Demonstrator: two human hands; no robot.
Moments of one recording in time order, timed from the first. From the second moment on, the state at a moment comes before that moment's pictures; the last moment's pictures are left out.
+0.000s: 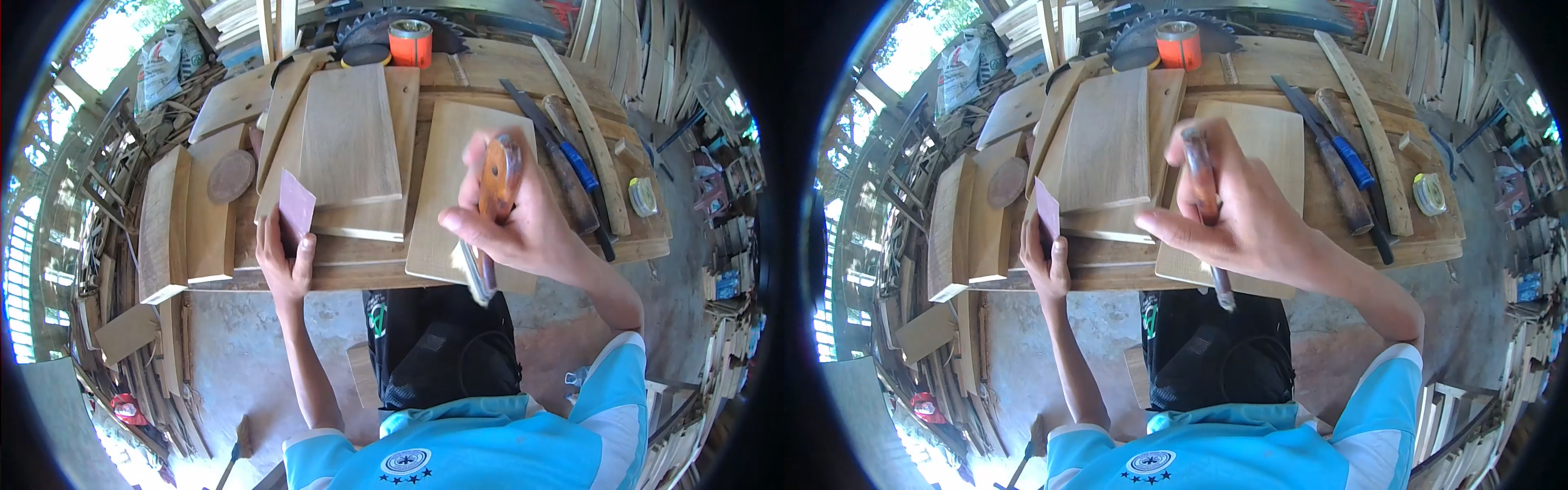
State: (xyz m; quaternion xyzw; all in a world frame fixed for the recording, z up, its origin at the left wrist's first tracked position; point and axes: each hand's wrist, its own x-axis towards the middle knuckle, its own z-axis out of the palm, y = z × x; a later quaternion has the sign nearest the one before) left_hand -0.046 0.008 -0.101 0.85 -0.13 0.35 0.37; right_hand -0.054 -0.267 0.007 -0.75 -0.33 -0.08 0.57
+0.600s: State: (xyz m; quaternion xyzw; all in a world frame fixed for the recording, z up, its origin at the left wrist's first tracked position) left_hand -0.046 0.008 -0.102 0.85 -0.13 0.37 0.35; right_hand -0.070 -0.296 -0.008 -0.73 -0.38 -0.11 0.55
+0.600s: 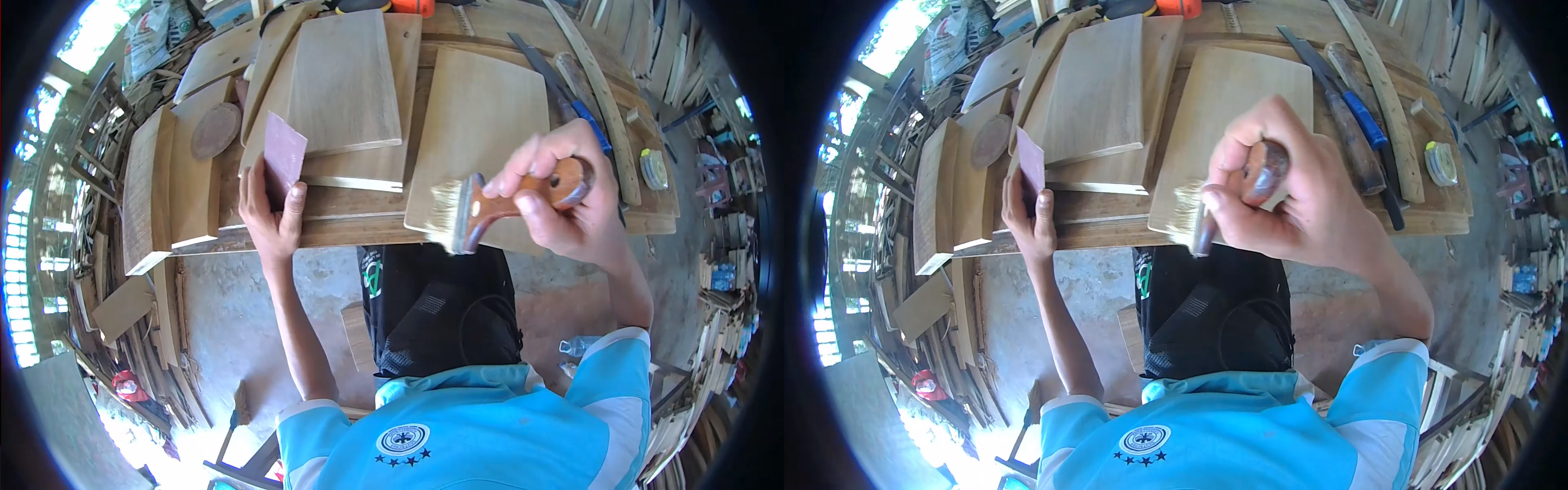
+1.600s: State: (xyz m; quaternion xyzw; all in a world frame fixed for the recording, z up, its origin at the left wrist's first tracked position) left_hand -0.046 0.008 -0.102 0.85 -0.12 0.37 0.36; right_hand -0.023 -0.275 0.002 -0.79 -0.38 -0.03 0.48
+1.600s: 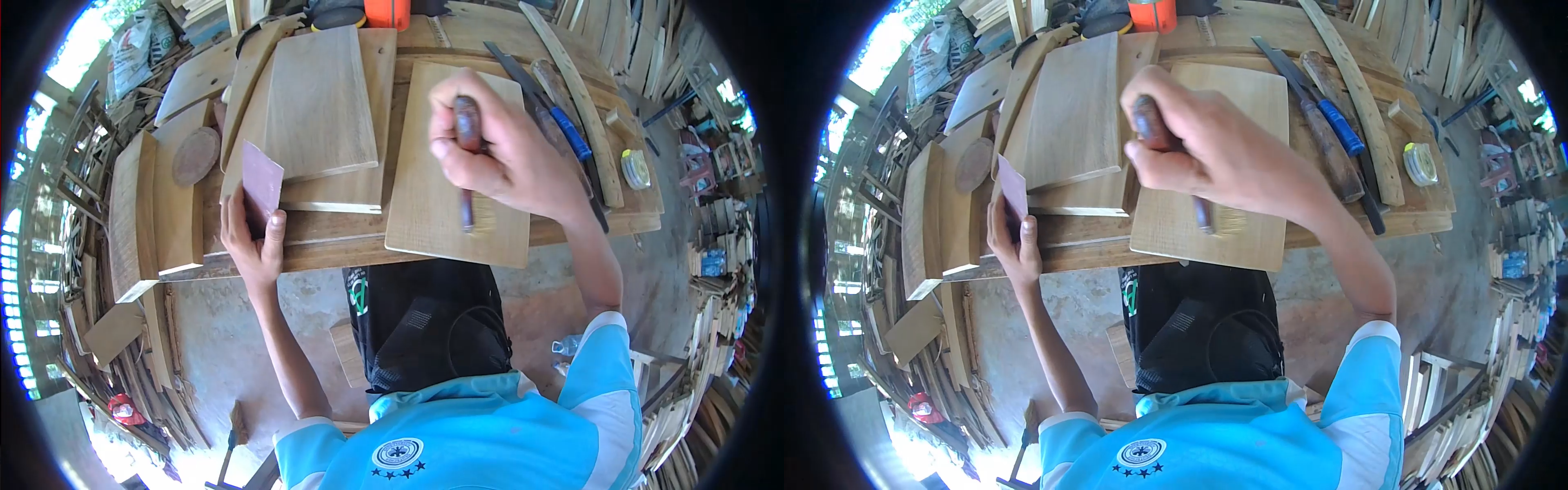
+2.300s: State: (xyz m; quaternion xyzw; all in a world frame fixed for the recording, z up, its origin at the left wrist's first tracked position) left_hand -0.048 0.006 -0.101 0.86 -0.11 0.36 0.36; right_hand -0.024 -0.319 -0.051 -0.60 -0.22 -0.17 0.75
